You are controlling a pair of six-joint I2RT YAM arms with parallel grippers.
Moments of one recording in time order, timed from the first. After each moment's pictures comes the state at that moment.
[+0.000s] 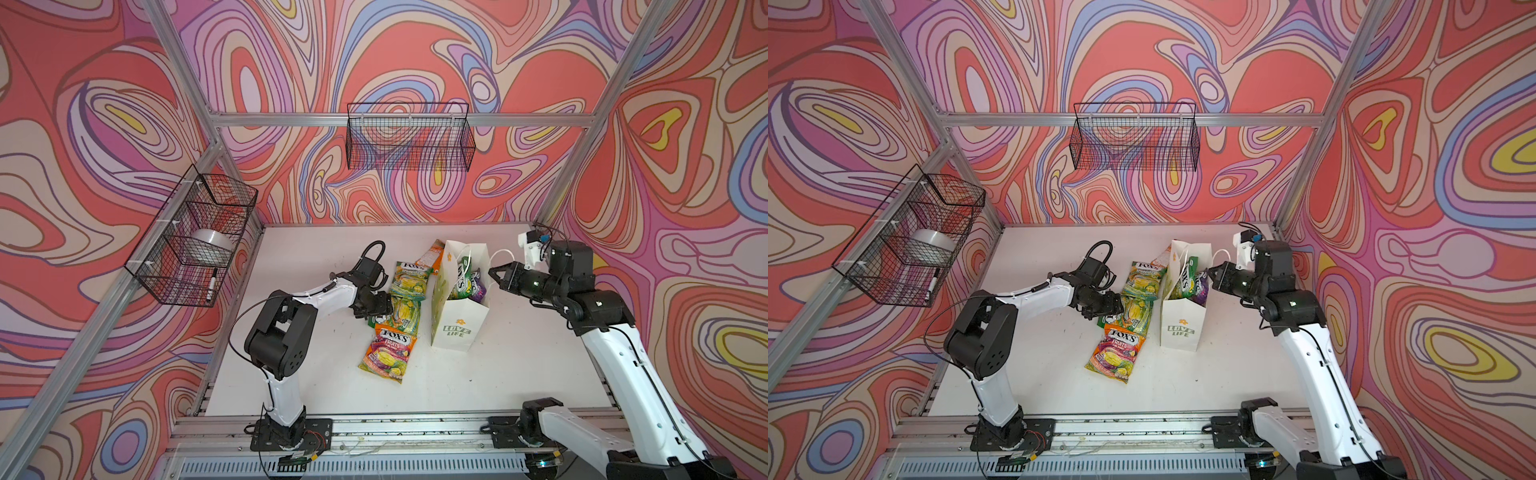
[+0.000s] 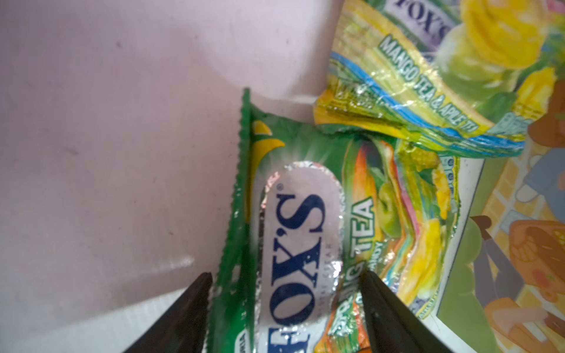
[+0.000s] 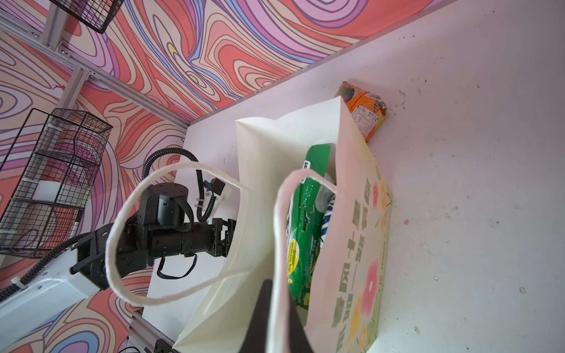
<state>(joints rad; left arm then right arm) -0.51 1.85 1.19 -0.53 0.19 -0.54 0.11 1.03 1.20 -0.77 -0.41 0.48</state>
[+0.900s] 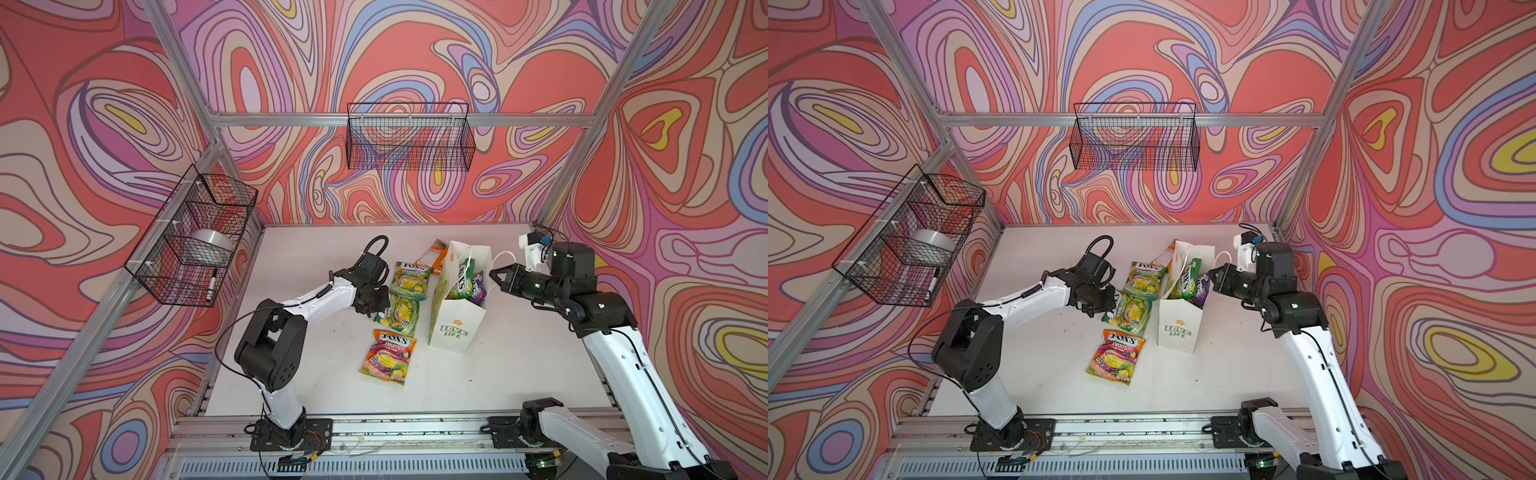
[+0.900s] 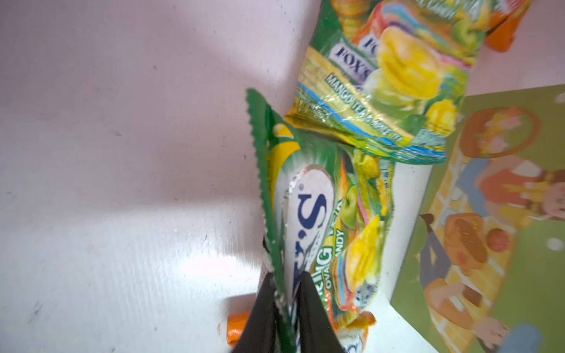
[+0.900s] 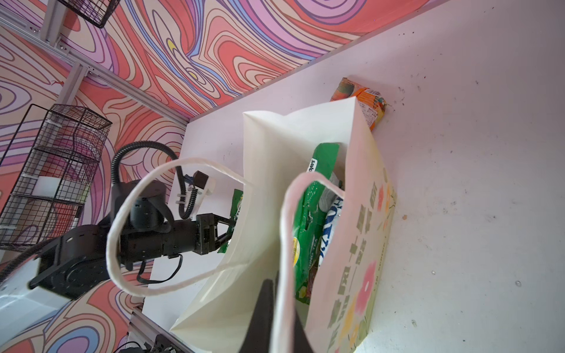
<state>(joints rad) -0.53 1.71 1.21 -0.61 0.13 -0.65 0.11 1.02 1.20 -0.79 -0.41 0.47</state>
